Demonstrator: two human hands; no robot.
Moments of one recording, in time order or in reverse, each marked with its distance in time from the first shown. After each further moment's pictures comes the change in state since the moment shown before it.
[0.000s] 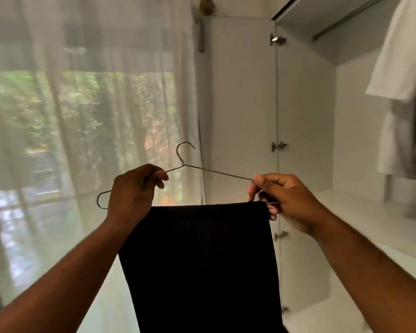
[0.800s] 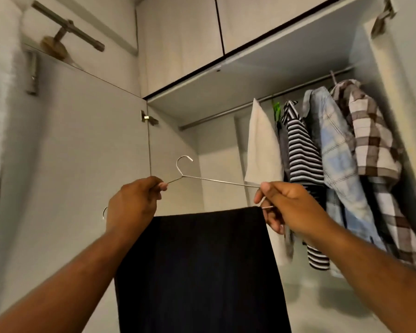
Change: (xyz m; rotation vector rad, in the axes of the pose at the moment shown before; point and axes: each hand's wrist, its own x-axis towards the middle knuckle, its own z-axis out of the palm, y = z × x) left_hand 0.309 0.073 0.381 -0.304 0.013 0.450; right_hand 0.130 -0.027 -0.239 -0.693 0.746 -0.113
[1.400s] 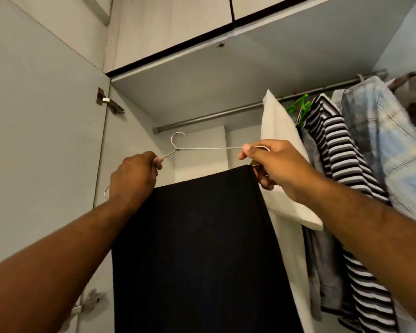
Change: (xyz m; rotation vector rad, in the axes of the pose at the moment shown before) left_hand 0.202 -0.073 0.259 -0.119 0.087 -0.001; right_hand 0.257 0.094 0.005 -0.301 0.178 -0.093
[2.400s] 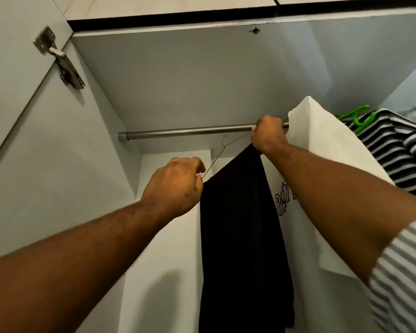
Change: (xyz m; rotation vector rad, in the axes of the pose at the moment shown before) left_hand 0.130 -0.027 0.203 -0.260 -0.004 0.431; right_hand 0.306 0.081 0.044 -1.136 0.623 -0.108
